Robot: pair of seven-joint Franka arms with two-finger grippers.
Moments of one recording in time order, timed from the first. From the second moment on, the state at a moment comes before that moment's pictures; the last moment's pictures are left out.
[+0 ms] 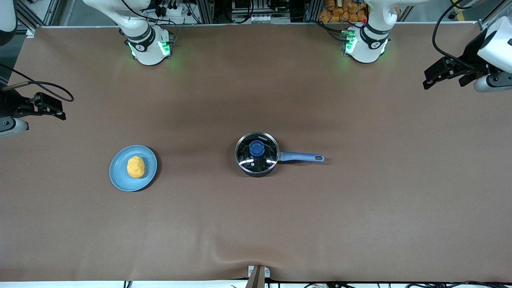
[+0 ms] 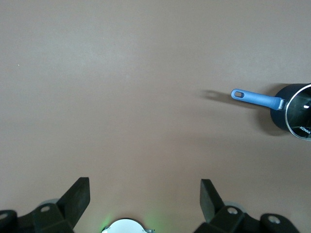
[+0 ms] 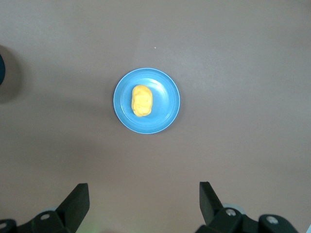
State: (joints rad) left arm -0.01 -0.09 -0.09 -1.59 -0.04 1.47 -0.20; right arm -0.07 0.17 0.07 -1.36 -0.04 1.45 -0.30
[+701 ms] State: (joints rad) left arm -0.01 -0.08 -0.07 -1.58 -0.02 1.46 -0.20; right arm -0.07 0.17 0.07 -1.39 -0.04 1.43 -0.30
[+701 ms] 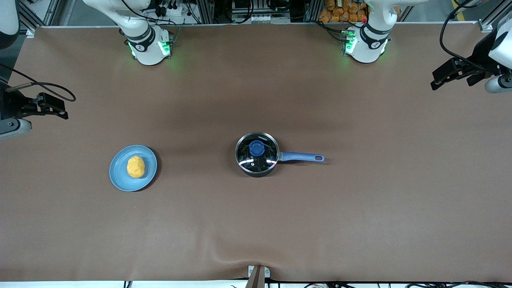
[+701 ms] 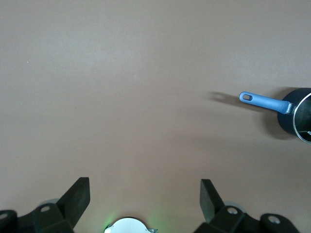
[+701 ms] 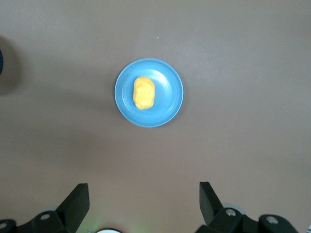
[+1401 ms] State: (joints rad) left arm -0.03 -0.07 -0.08 -1.57 -0.02 1.48 -0.20; right arm -0.06 0.38 0.07 -1.44 0.06 1.50 -0.30
